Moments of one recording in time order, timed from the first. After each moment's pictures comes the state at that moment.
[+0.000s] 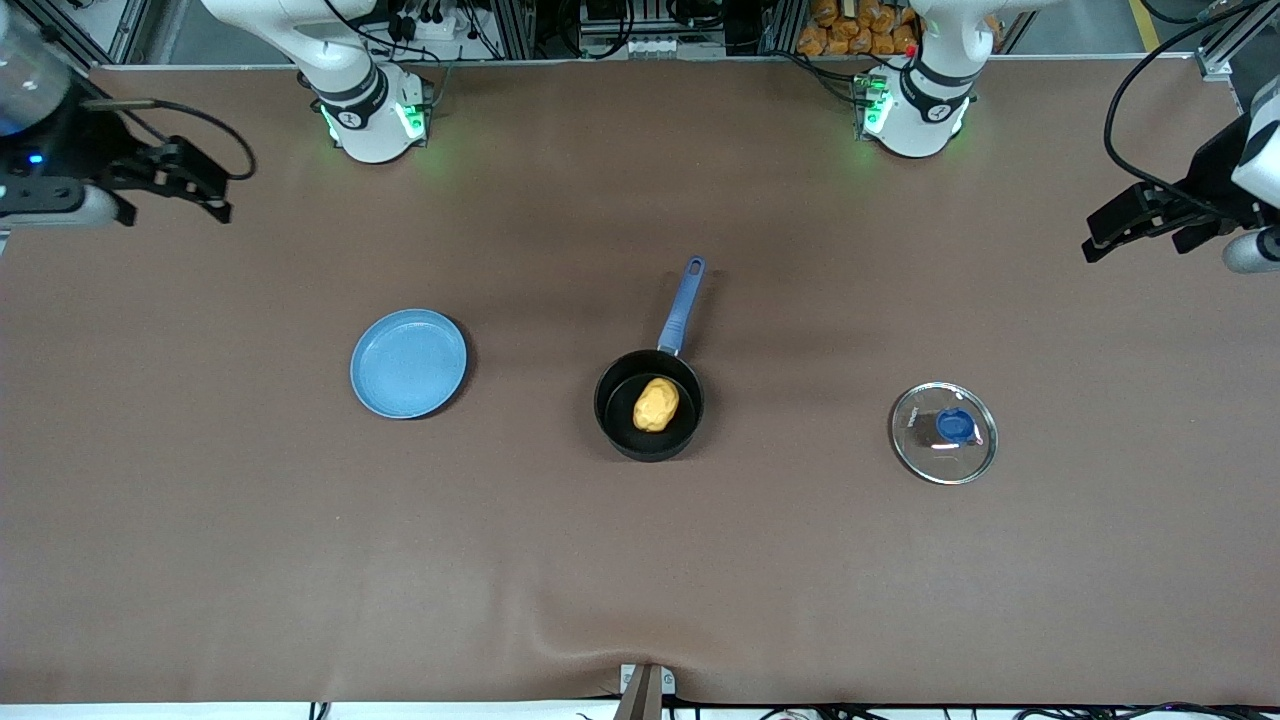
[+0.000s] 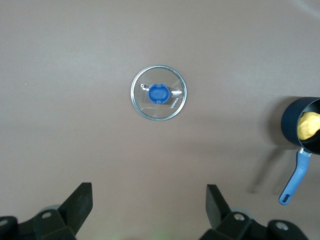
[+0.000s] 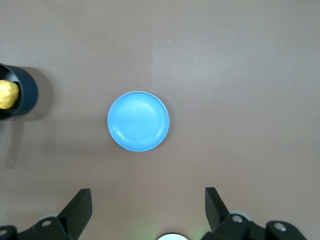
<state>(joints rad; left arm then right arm) 0.10 -0.01 -0.18 -1.53 -0.02 1.52 -0.19 0.04 -0.04 0.07 -1.48 -0.01 1.40 0.08</state>
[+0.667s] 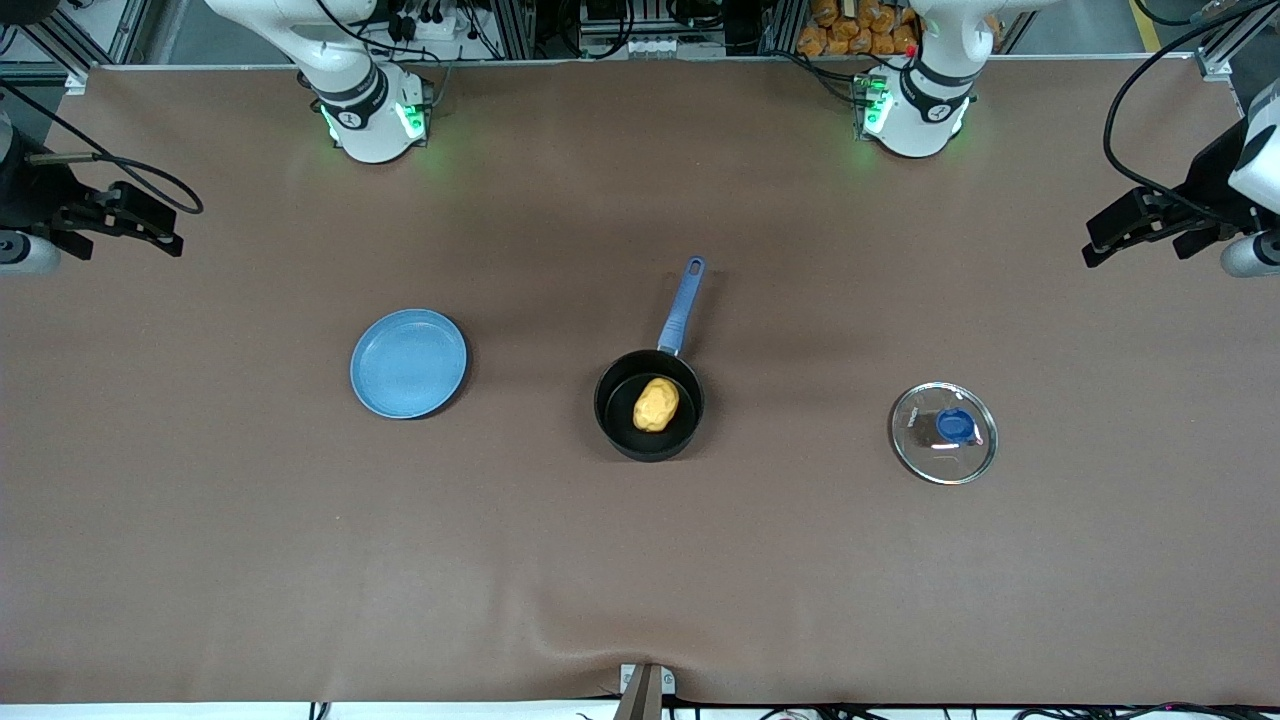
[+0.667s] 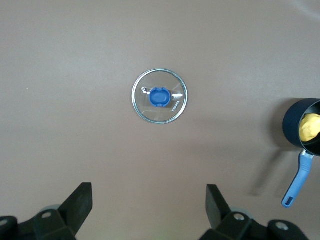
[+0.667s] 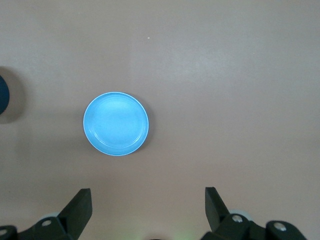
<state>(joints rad) 0.10 -0.01 -0.17 -1.53 -0.01 1.54 -0.18 -0.04 -0.04 0.05 -1.58 -0.01 1.49 -0.02</state>
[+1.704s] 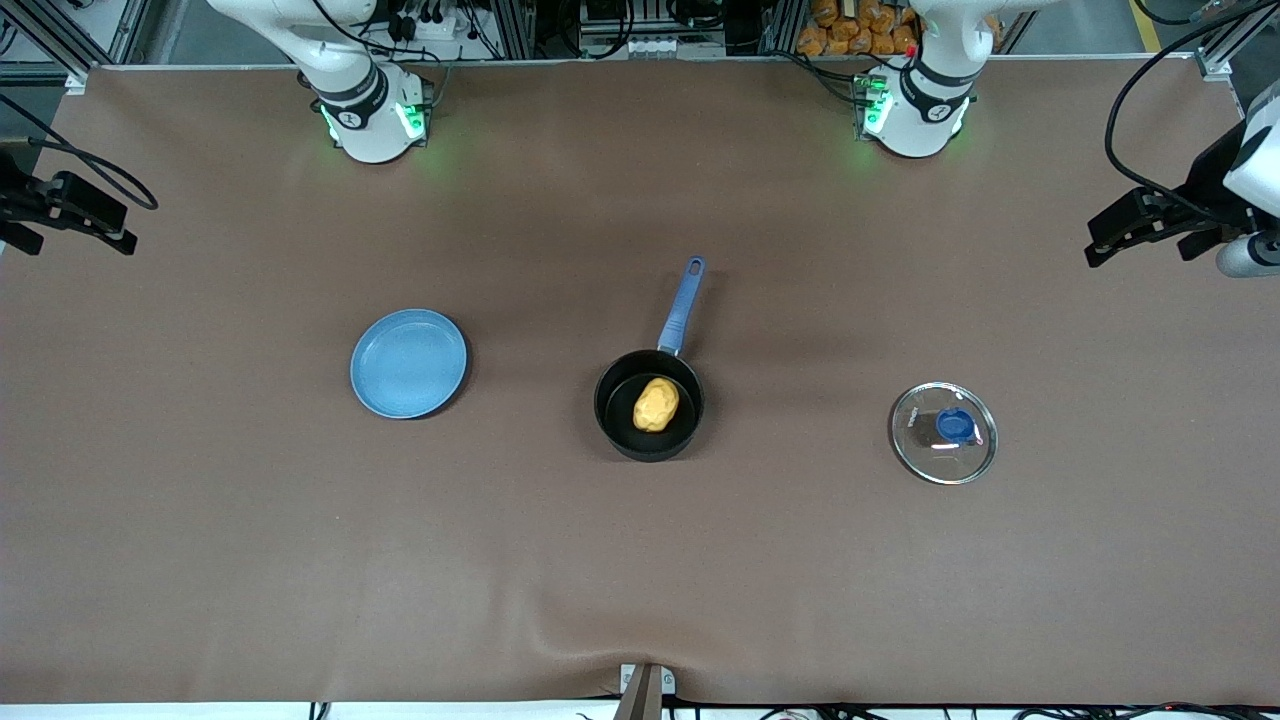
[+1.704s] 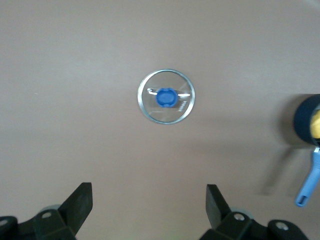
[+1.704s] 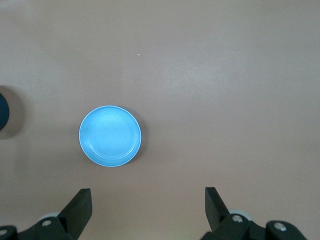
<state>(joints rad) 0.10 -0.01 -0.18 -1.54 0.03 1.54 -0.14 -0.08 -0.04 0.04 -1.54 -0.01 1.50 -0.04</state>
